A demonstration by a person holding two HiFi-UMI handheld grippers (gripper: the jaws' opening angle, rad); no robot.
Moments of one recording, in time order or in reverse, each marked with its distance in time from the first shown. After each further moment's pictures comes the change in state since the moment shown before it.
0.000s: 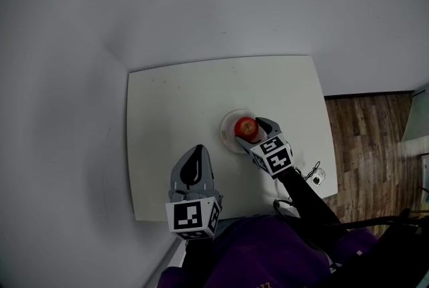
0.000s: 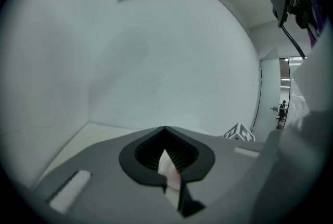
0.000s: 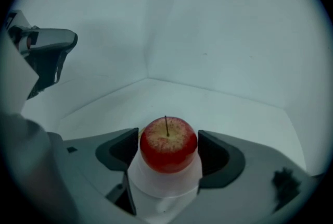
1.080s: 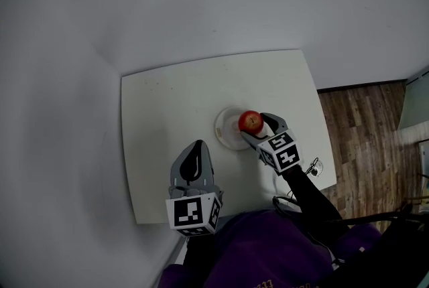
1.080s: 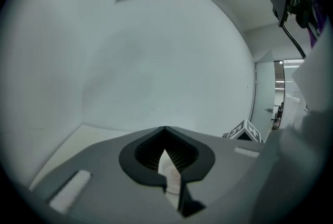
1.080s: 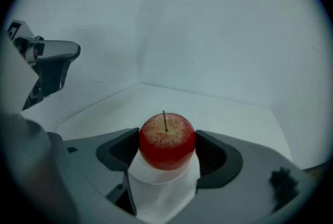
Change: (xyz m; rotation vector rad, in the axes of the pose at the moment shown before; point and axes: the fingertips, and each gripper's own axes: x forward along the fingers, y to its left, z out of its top) left arm 0.003 -0.011 0.005 0.011 -0.020 -0.067; right arm -0.034 -0.020 0.001 0.042 -0.046 -0.070
